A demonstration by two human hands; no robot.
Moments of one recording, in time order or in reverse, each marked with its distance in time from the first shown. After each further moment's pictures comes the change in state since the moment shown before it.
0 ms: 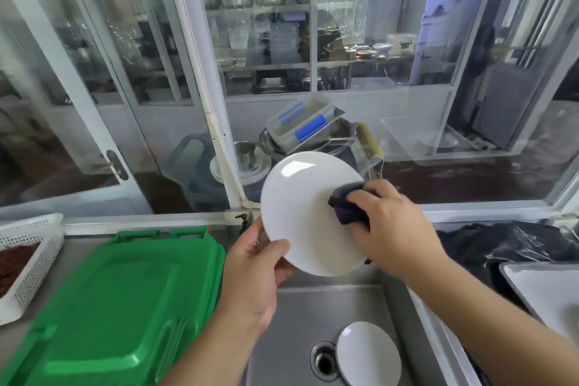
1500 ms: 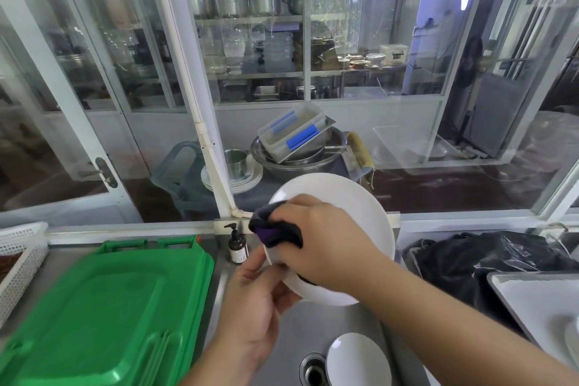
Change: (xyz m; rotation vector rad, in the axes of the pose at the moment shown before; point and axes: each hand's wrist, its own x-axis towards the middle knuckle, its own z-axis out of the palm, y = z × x) left_hand -0.012 -0.015 0.020 -0.123 -0.054 -0.128; right_hand 0.023 -0.067 -0.015 0.301 -0.247 -0.173
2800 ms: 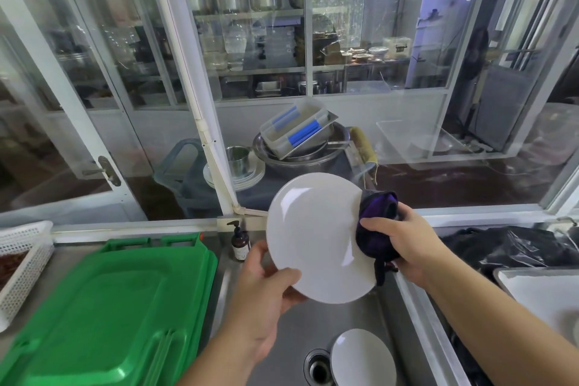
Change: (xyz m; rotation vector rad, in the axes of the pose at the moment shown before) left_hand 0.010 -0.003 -0.006 0.235 0.043 -0.040; right_hand -0.038 0.105 -0.013 1.067 0.349 0.849
